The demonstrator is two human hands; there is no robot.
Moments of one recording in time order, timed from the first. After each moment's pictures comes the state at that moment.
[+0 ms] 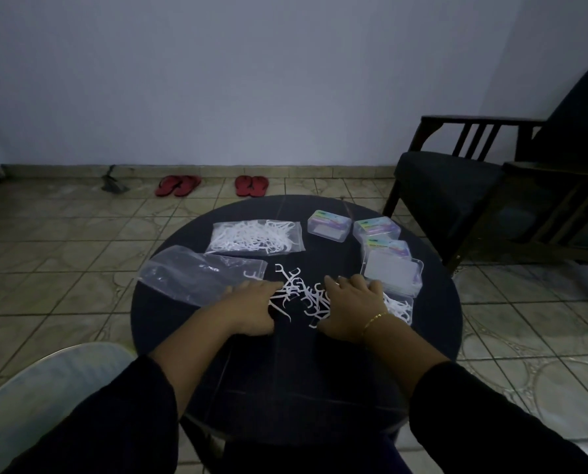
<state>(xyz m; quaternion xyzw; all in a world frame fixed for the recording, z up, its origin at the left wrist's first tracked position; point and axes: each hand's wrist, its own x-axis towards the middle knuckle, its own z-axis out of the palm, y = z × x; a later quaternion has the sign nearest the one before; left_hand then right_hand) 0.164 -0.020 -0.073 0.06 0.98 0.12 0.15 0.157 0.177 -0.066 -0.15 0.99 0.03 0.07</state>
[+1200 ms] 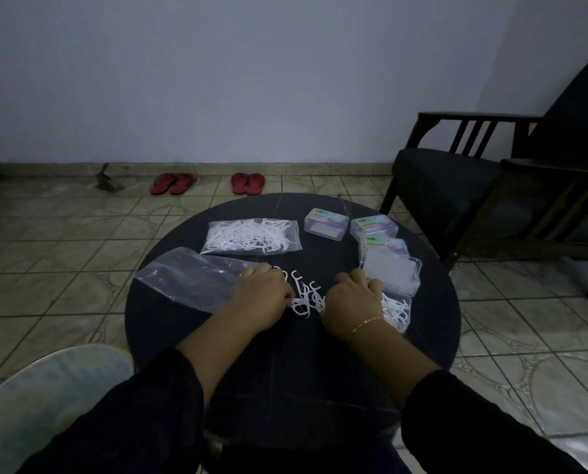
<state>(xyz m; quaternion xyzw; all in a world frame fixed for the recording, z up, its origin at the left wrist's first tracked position) 0.148 0.007 -0.079 0.15 0.99 0.02 -0.04 0.161 0.167 -0.068 -0.10 1.00 0.01 0.00</state>
